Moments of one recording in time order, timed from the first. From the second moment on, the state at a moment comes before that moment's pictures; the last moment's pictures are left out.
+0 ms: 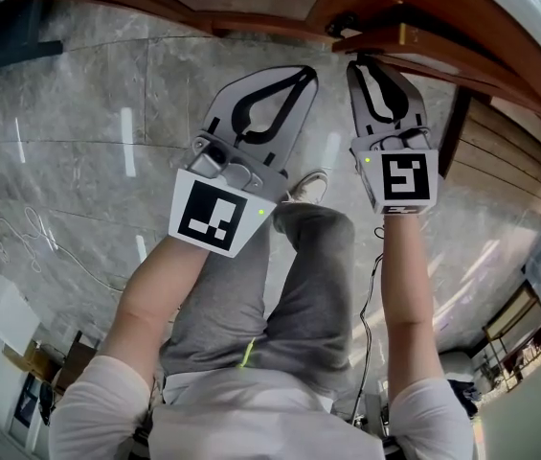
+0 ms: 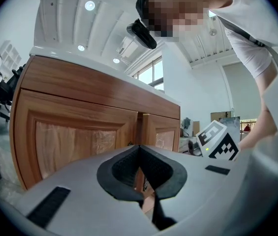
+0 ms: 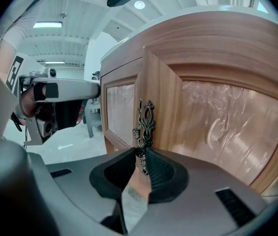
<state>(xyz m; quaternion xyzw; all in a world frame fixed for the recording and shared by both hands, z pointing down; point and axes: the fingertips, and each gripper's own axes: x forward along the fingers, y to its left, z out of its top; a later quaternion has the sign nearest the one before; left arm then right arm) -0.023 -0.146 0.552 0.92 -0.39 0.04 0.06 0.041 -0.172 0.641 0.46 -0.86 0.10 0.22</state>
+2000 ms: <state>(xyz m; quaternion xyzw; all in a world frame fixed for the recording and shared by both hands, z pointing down) 0.064 -0.140 0.594 0.95 -0.29 0.11 -0.01 0.068 -0.095 0.638 0.42 -0.88 0.10 0.21</state>
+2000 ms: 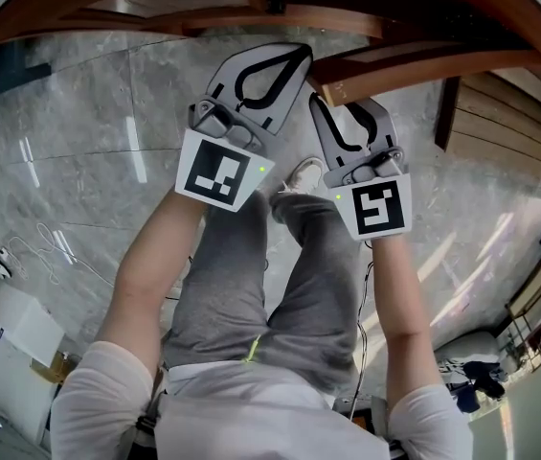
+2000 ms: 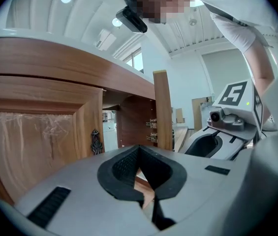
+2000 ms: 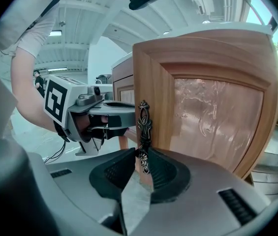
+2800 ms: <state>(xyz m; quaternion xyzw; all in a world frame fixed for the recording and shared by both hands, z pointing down) 0.102 -0.078 0.594 0.96 -0.24 0.13 0.02 0.107 -0.042 0.640 0.45 -0.85 0.14 0.22</state>
